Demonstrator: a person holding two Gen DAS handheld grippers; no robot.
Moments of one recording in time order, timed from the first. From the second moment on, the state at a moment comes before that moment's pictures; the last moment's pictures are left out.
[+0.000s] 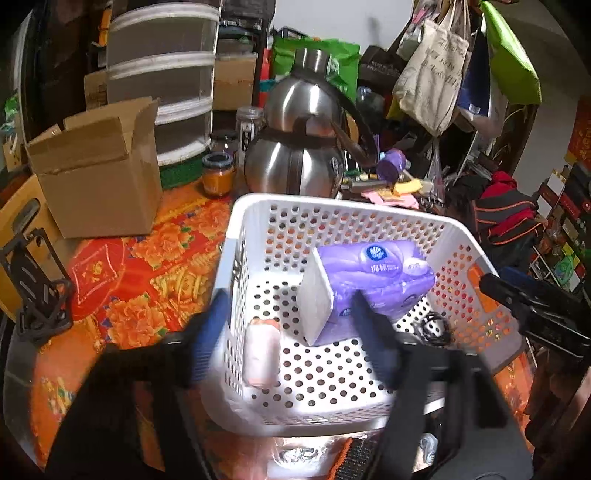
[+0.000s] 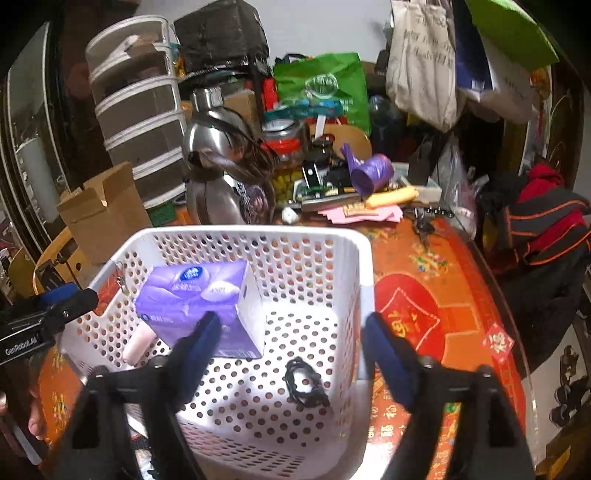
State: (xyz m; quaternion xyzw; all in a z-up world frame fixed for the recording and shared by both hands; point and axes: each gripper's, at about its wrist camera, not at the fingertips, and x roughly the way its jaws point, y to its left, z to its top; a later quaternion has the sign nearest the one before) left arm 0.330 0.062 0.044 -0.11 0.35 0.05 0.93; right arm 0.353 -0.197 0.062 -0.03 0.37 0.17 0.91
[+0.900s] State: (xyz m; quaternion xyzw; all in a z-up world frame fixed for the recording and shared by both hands) left arm 0.298 0.041 0.054 -0.09 0.34 0.03 0.94; right arm 0.317 -0.204 0.071 -0.03 0.36 0.17 0.92
